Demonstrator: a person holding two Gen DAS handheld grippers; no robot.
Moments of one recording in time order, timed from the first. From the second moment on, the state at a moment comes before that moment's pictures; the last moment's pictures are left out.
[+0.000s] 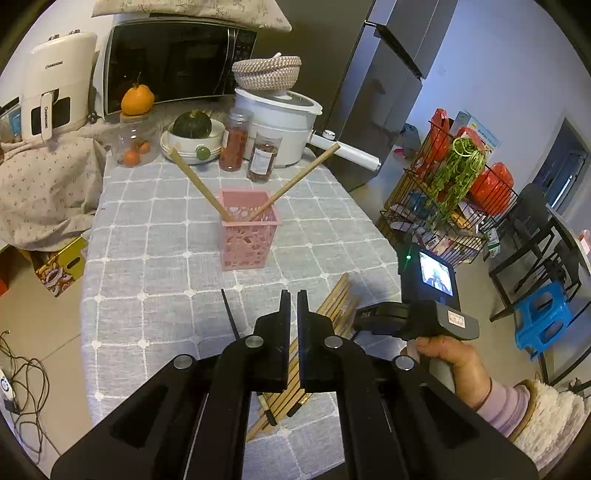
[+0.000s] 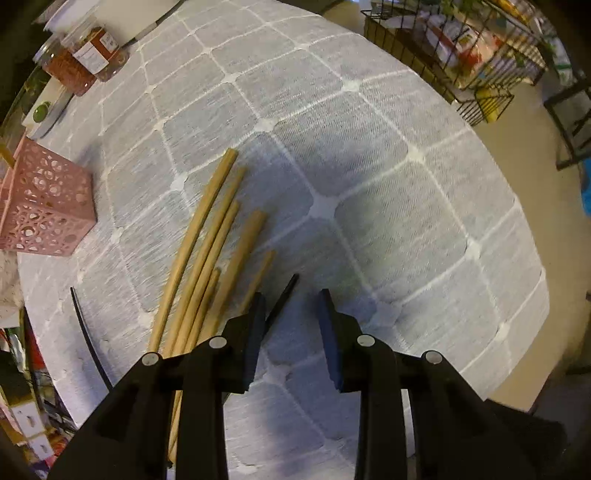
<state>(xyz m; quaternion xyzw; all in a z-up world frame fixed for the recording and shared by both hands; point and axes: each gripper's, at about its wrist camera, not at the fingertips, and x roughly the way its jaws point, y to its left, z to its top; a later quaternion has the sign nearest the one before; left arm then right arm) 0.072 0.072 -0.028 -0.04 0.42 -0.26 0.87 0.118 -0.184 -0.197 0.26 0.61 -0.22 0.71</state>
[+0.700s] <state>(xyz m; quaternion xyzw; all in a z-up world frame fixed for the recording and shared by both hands) 0.194 0.043 -0.183 -0.05 0.62 -0.11 0.78 0.099 -0.230 -0.190 0.33 0.57 -0.14 0.74</state>
